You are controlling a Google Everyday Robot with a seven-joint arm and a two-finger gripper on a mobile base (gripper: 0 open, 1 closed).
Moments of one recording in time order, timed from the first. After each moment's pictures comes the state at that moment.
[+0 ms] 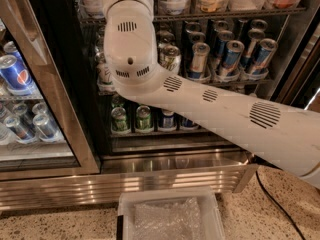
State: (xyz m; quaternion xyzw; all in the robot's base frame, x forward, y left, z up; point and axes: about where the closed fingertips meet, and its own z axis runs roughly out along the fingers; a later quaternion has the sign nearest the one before) arm 0.669 0.062 1.113 -0.14 0.55 -0.11 0.81
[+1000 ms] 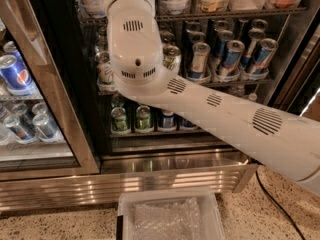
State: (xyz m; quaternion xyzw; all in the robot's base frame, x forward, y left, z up) arm 0.657 0.063 1.131 -0.15 0.53 -0.10 0.83
